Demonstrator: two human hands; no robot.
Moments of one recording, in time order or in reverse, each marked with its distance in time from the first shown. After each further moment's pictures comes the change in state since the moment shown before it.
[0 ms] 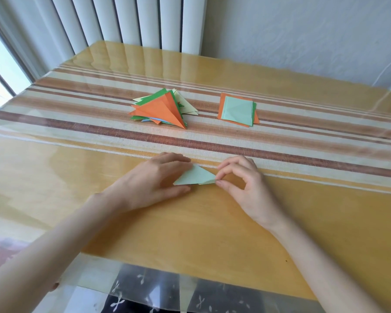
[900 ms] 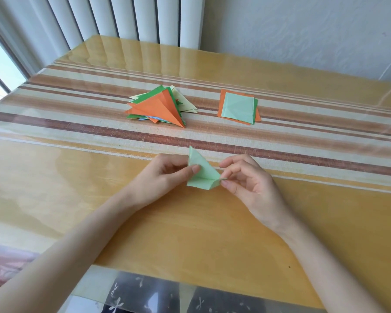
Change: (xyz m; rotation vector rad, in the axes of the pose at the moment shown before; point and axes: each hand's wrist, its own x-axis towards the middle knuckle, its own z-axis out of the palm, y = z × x) left_hand 0.022 0.025 0.009 -0.750 0.082 -0.286; right_hand 0.000 -0.002 -0.007 0.391 -0.080 0.074
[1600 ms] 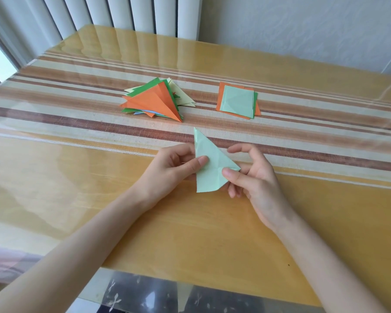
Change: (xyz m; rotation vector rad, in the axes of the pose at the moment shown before) left_hand 0.009 0.004 0.022 -0.348 0.103 -0.111; right_hand 0.003 -0.017 0.004 0.324 0.157 0.247
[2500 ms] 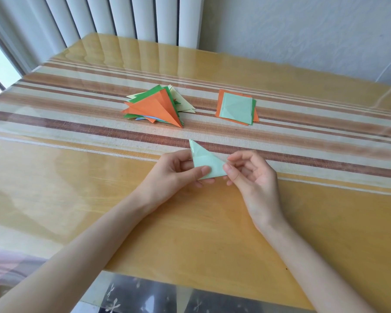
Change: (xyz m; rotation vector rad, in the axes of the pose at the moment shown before) left_hand 0.000 0.004 0.002 0.004 -0.014 -0.066; right_hand 0.002 0.004 0.012 -0.044 0.224 -0.194
